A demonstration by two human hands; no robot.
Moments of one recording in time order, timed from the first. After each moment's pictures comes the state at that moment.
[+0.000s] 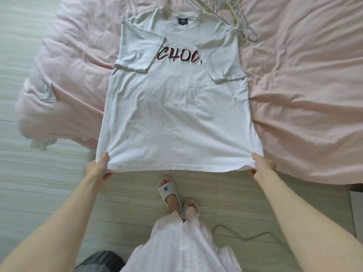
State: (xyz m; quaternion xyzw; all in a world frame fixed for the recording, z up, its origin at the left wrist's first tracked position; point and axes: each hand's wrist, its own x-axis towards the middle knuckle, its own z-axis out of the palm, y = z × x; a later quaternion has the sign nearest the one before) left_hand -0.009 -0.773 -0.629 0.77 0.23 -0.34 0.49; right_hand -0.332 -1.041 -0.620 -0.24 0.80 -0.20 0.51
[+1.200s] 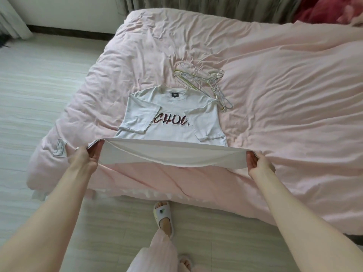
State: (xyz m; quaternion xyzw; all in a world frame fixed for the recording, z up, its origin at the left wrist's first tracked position) left_hand 0.109 -0.875 -0.518 0.53 0.26 -0.21 0.78; right_hand -0.290 -1.146 -0.484 -0.06 0.64 -0.45 0.62
